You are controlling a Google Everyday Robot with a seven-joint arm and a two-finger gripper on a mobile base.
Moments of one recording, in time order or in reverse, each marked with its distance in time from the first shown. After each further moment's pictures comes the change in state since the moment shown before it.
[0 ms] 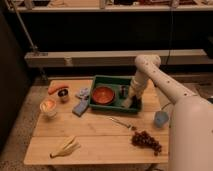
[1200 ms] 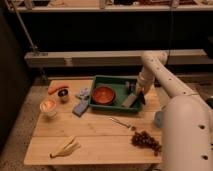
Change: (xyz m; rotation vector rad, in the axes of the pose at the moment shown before) arm 0.033 0.038 -0.012 -0.044 0.026 0.091
